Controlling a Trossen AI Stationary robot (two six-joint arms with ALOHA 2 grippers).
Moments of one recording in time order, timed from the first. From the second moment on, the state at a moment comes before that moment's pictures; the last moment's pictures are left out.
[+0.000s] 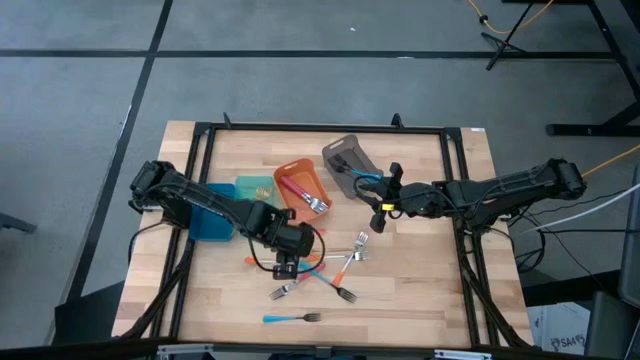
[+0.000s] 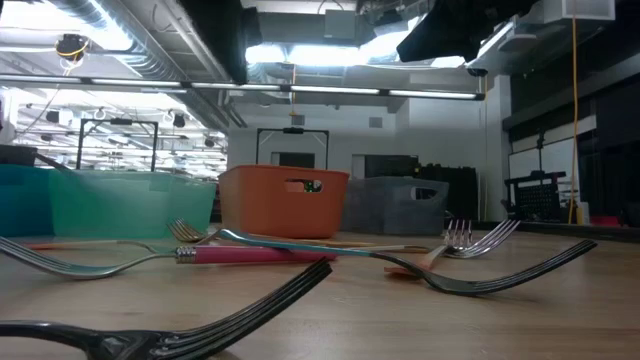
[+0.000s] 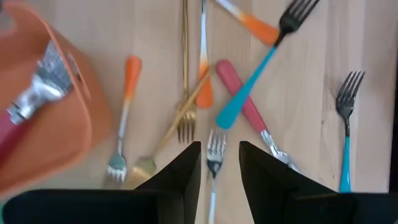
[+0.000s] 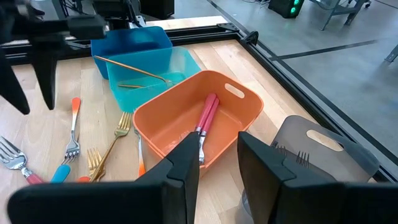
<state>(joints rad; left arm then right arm) -0.30 1.73 1.47 -0.96 -0.09 -0.38 0.17 1.16 0.84 -0.14 0.48 0.18</state>
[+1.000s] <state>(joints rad) -0.41 1.73 1.04 -0.66 -0.09 -0.60 0.17 1.16 0.84 -0.14 0.48 0.18</state>
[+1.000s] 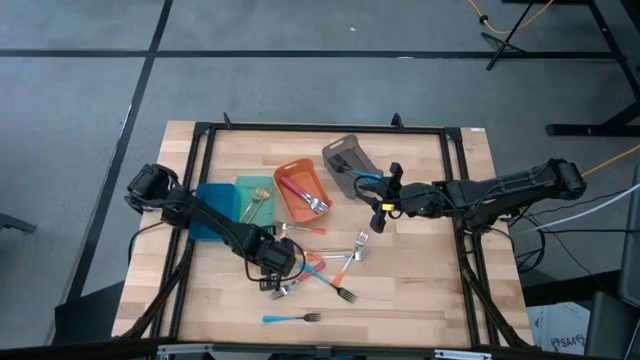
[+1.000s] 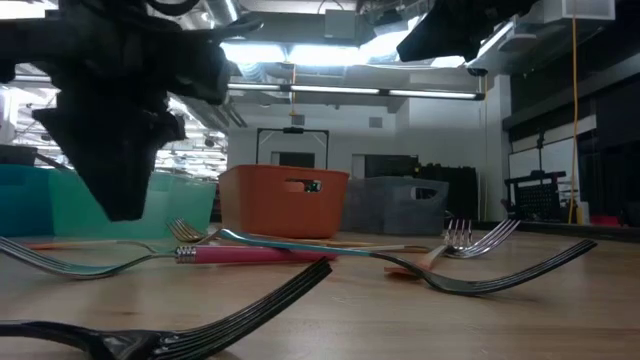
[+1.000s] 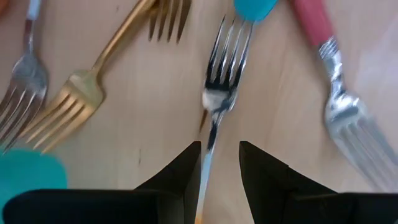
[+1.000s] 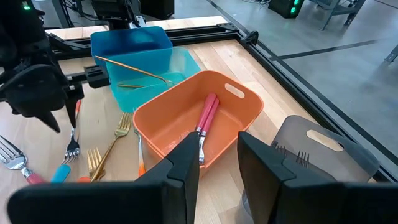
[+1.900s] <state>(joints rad) -0.41 1.73 0.92 -0.52 -0.12 -0.60 0.17 1.16 0.84 -0.14 0.48 0.18</state>
